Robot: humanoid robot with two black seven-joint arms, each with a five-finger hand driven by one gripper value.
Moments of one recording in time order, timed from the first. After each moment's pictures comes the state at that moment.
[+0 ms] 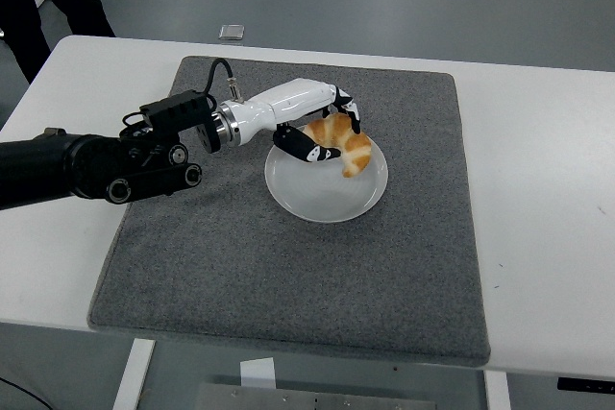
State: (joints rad) left arm -1.17 0.35 0.15 -1.02 1.03 0.35 -0.45; right arm 0.08 0.00 -0.16 0.13 0.08 -0.19 -0.03
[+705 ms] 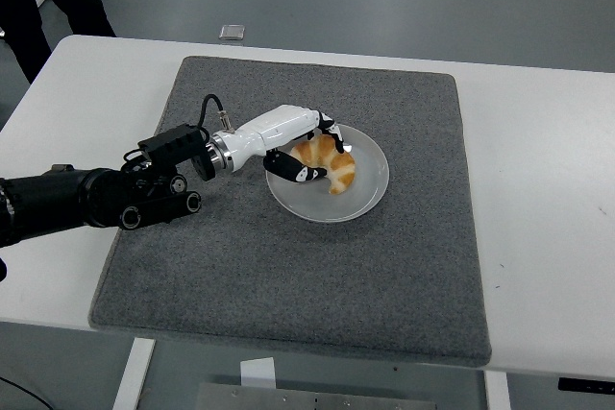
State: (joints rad) left arm -1.06 0.29 0.15 -0.89 1.02 0.41 -0.49; right arm 0.08 0.00 -0.16 0.13 0.08 -0.19 -0.03
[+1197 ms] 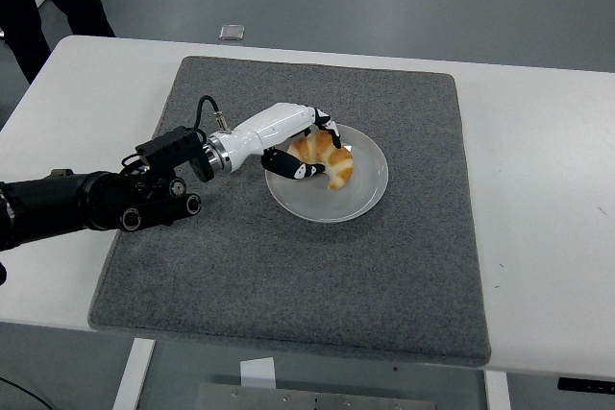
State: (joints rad) left arm -1.04 0.29 0.15 -0.89 1.00 0.46 -0.49; right arm 0.08 0.00 -0.16 0.13 0.08 -0.19 -0.03
